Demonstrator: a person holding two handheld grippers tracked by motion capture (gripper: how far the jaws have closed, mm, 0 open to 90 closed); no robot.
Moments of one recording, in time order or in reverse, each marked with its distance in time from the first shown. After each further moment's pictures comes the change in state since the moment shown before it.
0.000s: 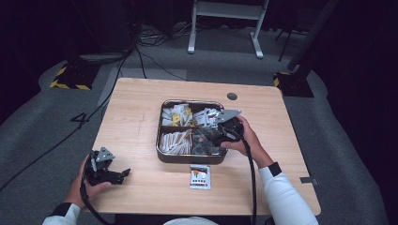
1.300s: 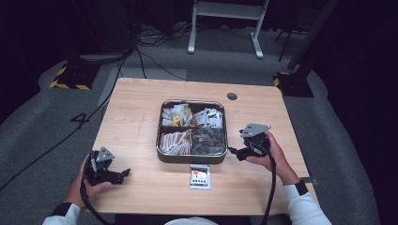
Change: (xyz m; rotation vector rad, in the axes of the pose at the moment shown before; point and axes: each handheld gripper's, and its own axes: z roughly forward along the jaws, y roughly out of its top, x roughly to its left) left arm 0.000 0.000 0.000 -0.001 -0.001 -0.004; right arm -0.004 -0.070 -0.054 0.024 -0.037 0.053
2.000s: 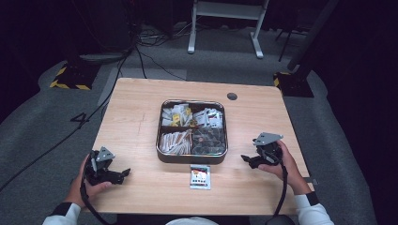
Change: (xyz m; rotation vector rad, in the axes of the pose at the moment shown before) left arm 0.001 0.001 0.000 0.006 -0.003 0.005; right arm -0.010 -0.054 -0.009 0.070 -0.034 0.059
